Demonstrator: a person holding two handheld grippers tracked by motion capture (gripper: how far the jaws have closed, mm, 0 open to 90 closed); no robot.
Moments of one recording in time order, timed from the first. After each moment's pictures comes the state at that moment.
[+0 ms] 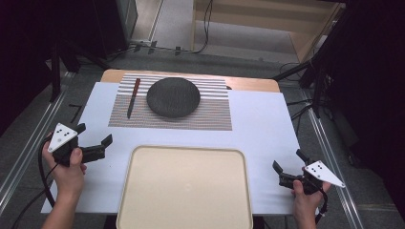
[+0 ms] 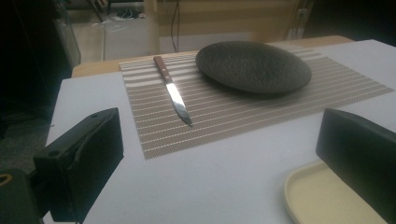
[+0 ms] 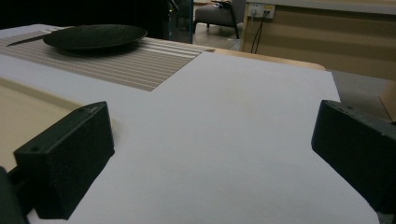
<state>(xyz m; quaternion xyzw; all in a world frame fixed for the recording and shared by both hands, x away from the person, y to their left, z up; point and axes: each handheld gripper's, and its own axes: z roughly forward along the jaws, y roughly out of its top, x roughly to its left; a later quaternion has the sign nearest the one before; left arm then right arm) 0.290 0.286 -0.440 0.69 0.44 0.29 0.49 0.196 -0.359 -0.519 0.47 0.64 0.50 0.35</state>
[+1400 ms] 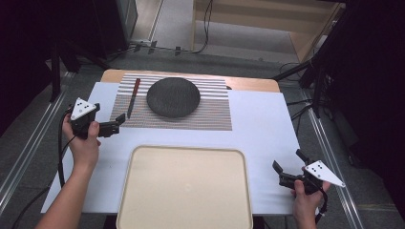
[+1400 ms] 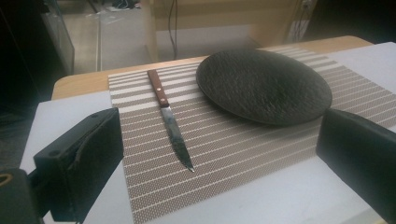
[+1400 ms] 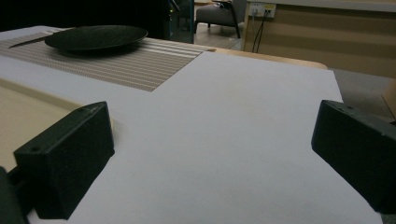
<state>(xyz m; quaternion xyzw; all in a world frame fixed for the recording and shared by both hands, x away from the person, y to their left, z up) 0.359 0.259 -0.430 0.71 0.45 0.28 0.47 0.196 -0.360 -0.519 0.47 0.64 0.50 0.34</state>
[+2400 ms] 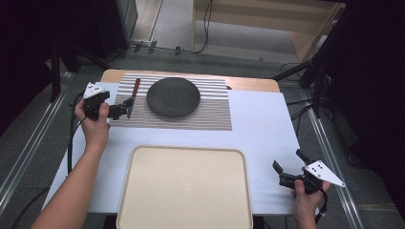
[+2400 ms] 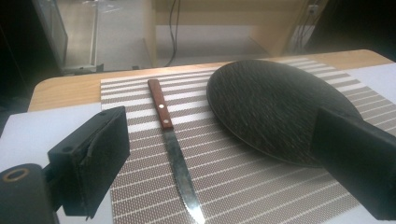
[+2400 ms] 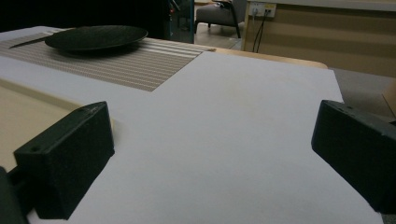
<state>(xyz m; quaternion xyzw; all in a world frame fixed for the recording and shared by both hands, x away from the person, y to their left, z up) 0.423 0.248 -0.437 0.70 0.47 0.26 0.47 0.197 -0.360 -0.520 0.47 0.64 0.50 0.34</state>
